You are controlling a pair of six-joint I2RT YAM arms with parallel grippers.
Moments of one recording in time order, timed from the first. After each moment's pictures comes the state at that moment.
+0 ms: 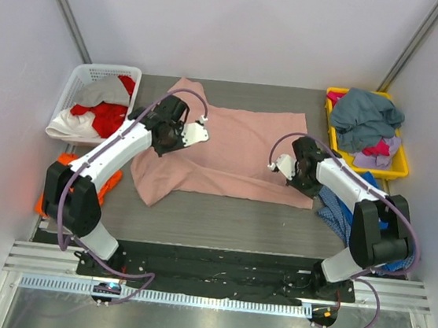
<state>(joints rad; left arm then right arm) -0.43 1.58 1.37 -0.90 -0.07 0.81 0.28 1.54 0.99 -0.82 0.18 -0.78</state>
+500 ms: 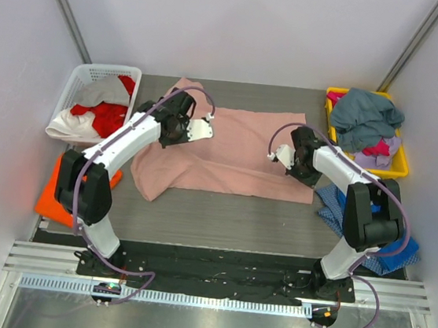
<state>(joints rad) -0.43 1.70 1.46 -0.86 -0.13 0.92 0.26 1.67 1.11 -0.81 0.22 -0.79</state>
